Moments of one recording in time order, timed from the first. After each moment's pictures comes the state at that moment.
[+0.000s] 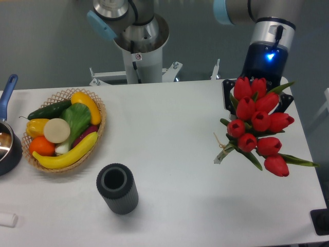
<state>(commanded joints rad) 2.84 -1.77 -1.59 -0.72 0.66 0.76</state>
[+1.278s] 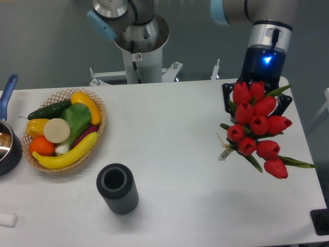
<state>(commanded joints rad) 2.81 -1.76 -1.63 -0.72 0.84 0.82</state>
